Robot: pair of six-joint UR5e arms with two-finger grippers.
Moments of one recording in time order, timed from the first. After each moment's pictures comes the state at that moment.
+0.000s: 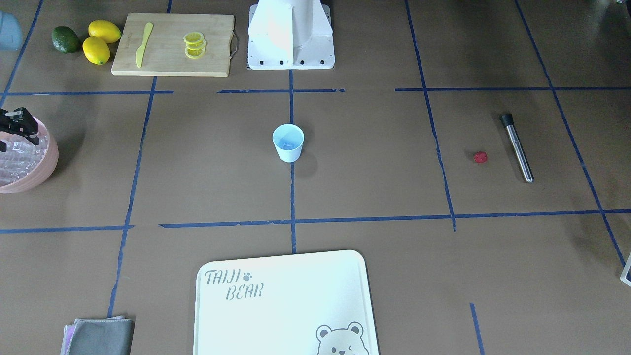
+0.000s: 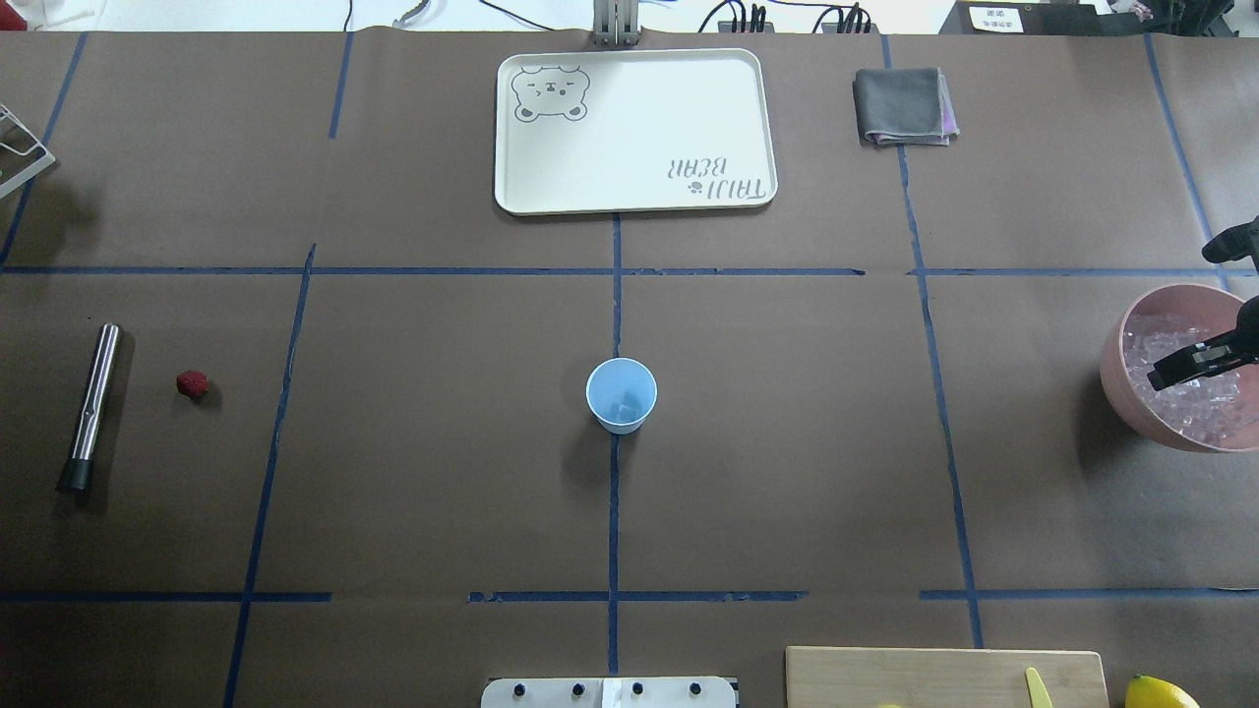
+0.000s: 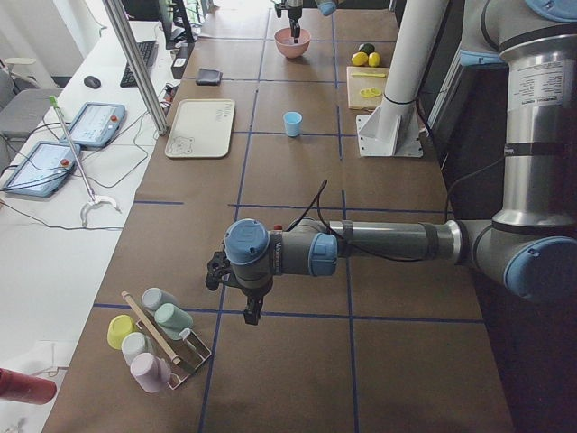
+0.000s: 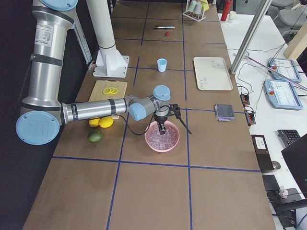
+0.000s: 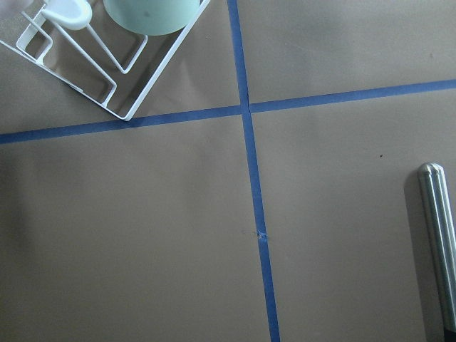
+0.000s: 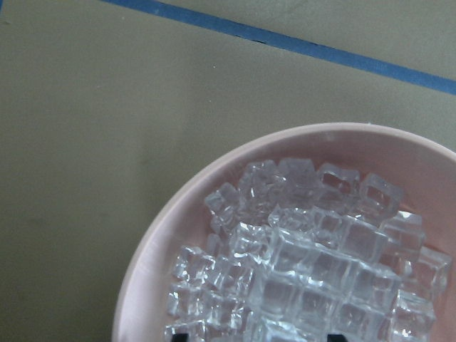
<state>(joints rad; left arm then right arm) -1.58 -1.50 -1.64 -1.59 -2.40 0.12 1.06 -1.75 1.84 -1.23 2.19 0.42</state>
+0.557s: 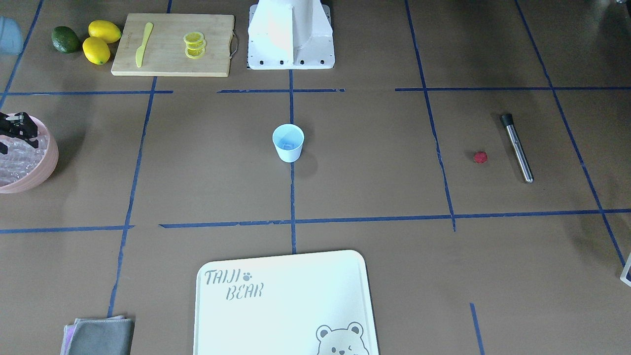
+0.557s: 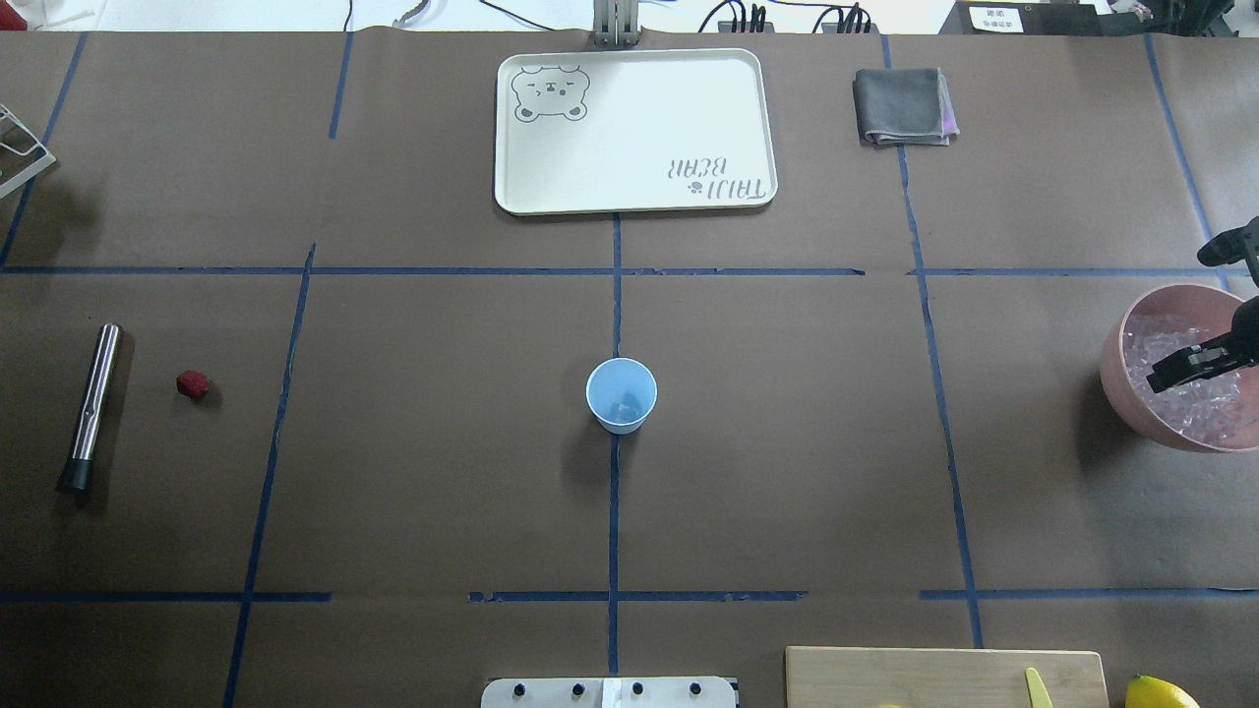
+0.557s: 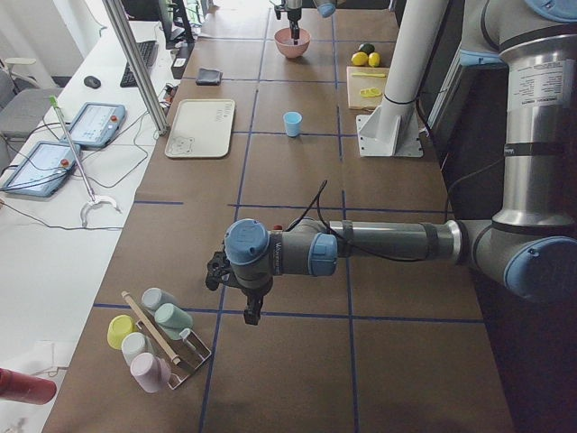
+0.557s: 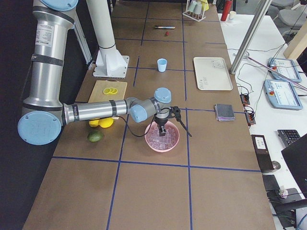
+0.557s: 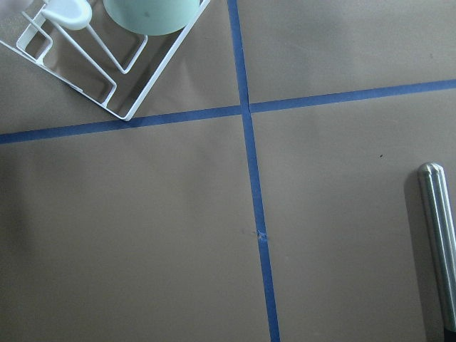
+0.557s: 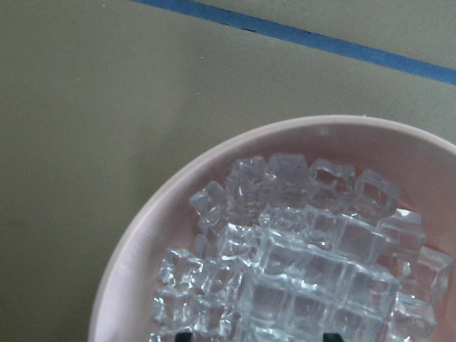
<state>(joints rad) -1.58 -1.50 -1.64 -1.59 -2.40 0.12 1.06 -1.74 1.81 -1.23 2.20 0.42</state>
